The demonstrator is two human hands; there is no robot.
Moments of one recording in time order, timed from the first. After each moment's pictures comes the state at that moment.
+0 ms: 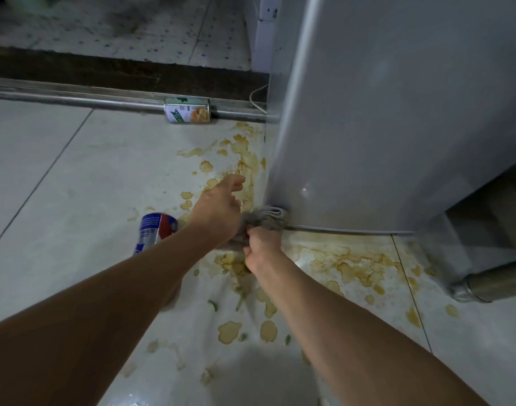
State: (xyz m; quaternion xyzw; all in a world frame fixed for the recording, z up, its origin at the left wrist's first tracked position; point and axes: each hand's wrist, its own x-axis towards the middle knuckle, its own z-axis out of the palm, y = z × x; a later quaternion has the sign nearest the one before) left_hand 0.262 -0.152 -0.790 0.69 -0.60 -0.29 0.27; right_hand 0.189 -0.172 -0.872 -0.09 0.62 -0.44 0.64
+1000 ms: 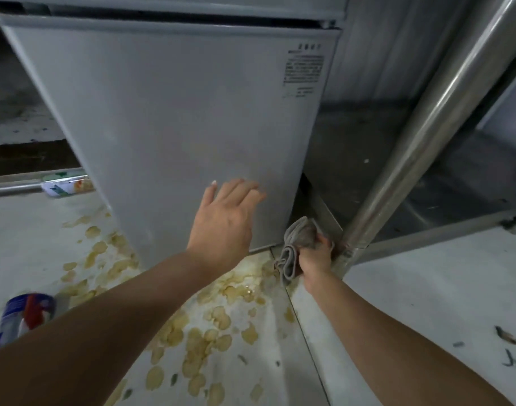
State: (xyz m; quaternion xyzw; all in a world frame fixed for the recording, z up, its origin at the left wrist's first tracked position) left_hand 0.040 -0.142 -0.696 0.47 -0.86 0.05 0.20; right_hand -0.131 -0.148 -0.809 -0.14 0.66 -0.56 0.48
